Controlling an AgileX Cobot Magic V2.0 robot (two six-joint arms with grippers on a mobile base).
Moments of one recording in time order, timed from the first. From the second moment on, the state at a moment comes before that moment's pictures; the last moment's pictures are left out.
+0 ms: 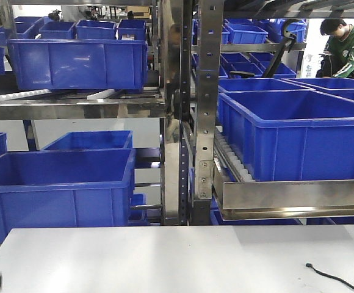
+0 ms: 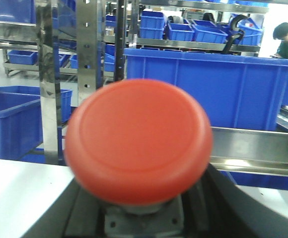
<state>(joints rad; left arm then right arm) -0.19 0.83 -0.38 -0.19 0.04 0.21 0.08 0.44 -0.35 -0.42 0.05 0.31</state>
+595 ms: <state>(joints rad) -0.19 1.62 -0.06 -0.10 -1.06 -0.04 0.08 0.46 -0.35 -0.48 0.10 0.25</state>
